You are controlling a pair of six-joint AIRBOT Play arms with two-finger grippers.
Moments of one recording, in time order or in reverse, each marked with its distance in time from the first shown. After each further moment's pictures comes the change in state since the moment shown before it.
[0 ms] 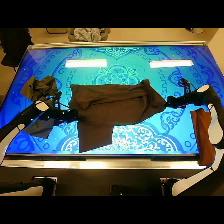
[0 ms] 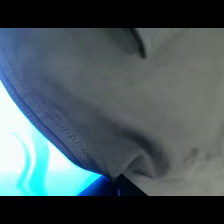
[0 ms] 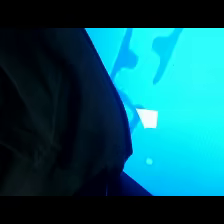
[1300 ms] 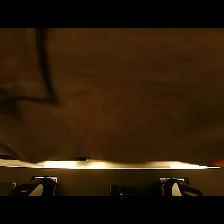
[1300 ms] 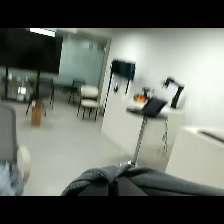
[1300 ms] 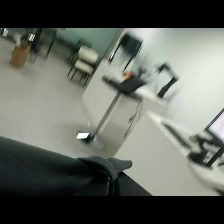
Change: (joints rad) left arm 0.148 0.576 1.077 0.077 -0.150 -0.080; right arm 0.003 1.214 0.393 -0.483 -0.025 -0.054
